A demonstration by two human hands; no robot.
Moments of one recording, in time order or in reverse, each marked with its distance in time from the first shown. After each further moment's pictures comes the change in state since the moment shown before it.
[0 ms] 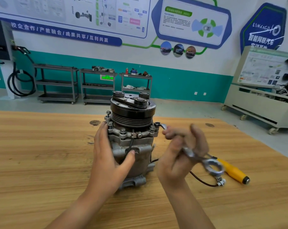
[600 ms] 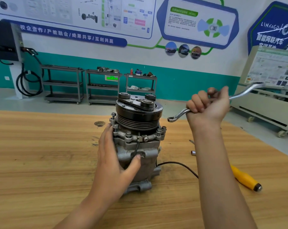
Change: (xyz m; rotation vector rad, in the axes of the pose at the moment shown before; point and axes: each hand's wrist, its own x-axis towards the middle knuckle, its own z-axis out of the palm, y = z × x) left_hand 0.001 0.000 -0.002 0.006 -0.030 -0.002; right_hand 0.104 0.058 -0.004 0.831 0.542 1.202
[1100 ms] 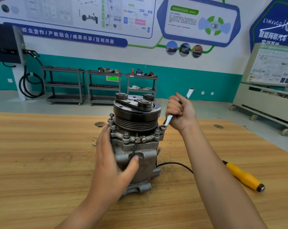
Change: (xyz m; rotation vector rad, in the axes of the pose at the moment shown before) left_hand 0.001 0.003 0.000 -0.005 0.016 -0.001; right_hand 0.046 0.038 -0.034 0.113 -0.170 0.712
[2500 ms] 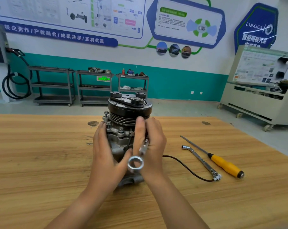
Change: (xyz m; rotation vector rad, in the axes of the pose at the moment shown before) left_hand -0.002 0.001 0.000 -0.030 -0.035 -0.052; right_hand -0.081 0.130 0.016 -1.507 0.115 -1.320
